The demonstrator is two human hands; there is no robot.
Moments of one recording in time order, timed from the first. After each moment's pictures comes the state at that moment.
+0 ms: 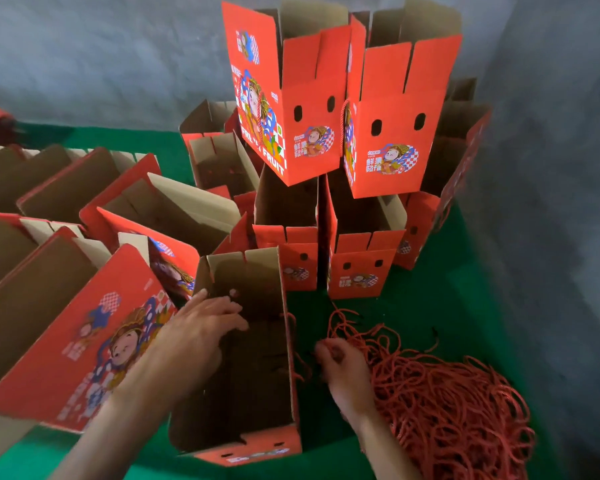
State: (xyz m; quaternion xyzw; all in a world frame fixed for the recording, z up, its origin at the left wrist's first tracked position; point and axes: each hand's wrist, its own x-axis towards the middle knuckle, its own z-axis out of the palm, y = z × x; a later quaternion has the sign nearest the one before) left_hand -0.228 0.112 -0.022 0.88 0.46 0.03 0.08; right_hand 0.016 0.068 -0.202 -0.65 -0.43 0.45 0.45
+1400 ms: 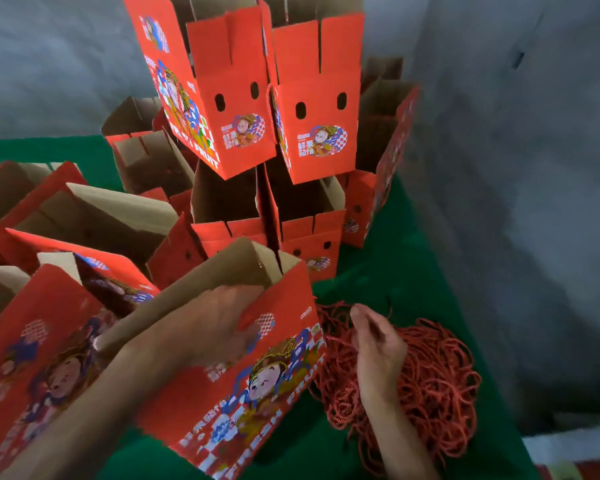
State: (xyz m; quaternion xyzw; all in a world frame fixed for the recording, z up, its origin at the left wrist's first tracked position) left_hand -0.139 0.130 -0.010 0.91 0.37 0.03 0.18; right_hand 0.079 0.029 -0.163 -0.60 -0.17 0.29 0.72
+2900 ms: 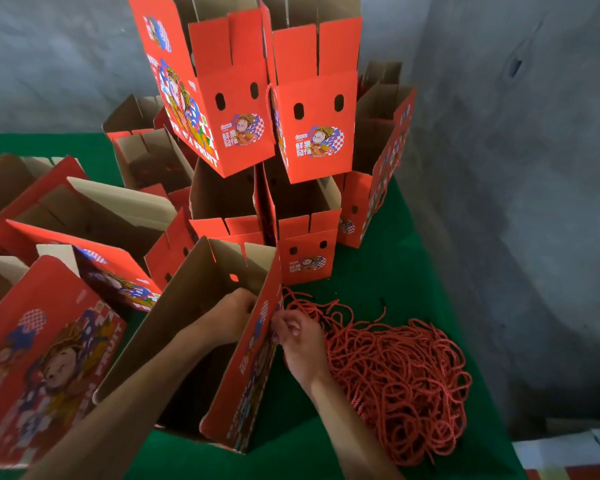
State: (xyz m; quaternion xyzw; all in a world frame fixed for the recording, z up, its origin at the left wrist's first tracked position) left_hand -0.107 0.145 -0.055 0.73 0.55 -0.01 0.41; right_hand 0.018 0.070 -0.188 -0.58 -0.38 0.46 0.55
